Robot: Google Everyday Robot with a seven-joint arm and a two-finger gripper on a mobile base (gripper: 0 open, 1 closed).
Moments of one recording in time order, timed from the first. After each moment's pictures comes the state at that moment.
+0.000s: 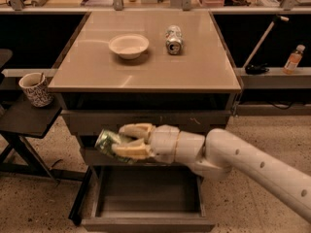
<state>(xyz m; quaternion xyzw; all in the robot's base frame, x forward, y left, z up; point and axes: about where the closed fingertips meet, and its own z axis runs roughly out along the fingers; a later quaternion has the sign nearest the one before) 0.495 0.076 0.762 -0.41 0.57 0.43 0.56</state>
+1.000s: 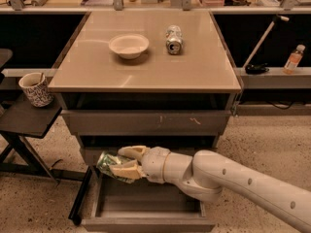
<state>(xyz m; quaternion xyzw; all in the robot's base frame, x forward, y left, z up) 0.480 0.092 0.671 -0.42 0.65 0.37 0.52</state>
